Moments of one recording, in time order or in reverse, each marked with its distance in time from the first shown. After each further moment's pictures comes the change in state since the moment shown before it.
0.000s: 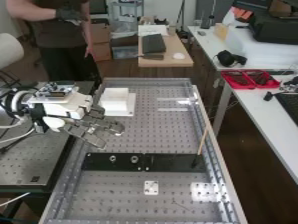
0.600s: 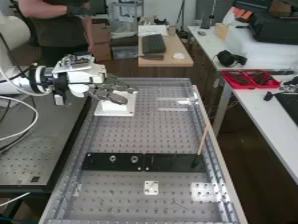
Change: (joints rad) arm 0.227 0.064 0.048 -0.105 -0.021 0.047
